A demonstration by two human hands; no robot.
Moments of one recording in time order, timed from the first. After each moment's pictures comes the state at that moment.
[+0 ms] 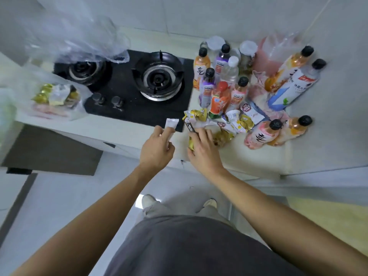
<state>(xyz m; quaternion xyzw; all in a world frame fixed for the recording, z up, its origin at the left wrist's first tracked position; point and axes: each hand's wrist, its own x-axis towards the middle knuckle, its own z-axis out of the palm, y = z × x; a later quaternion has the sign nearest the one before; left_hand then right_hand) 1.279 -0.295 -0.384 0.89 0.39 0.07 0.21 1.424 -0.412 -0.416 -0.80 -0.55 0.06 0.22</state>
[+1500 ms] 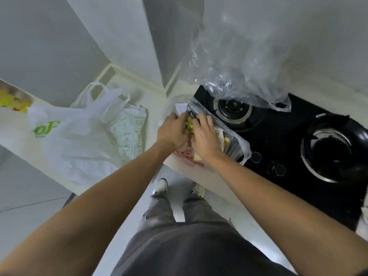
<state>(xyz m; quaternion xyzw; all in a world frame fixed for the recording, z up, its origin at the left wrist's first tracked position) 0.965 0.290 -0.423 0.81 0.51 -0.02 0.28 1.086 0.219 -0.447 -0.76 -0.63 0.15 0.11</state>
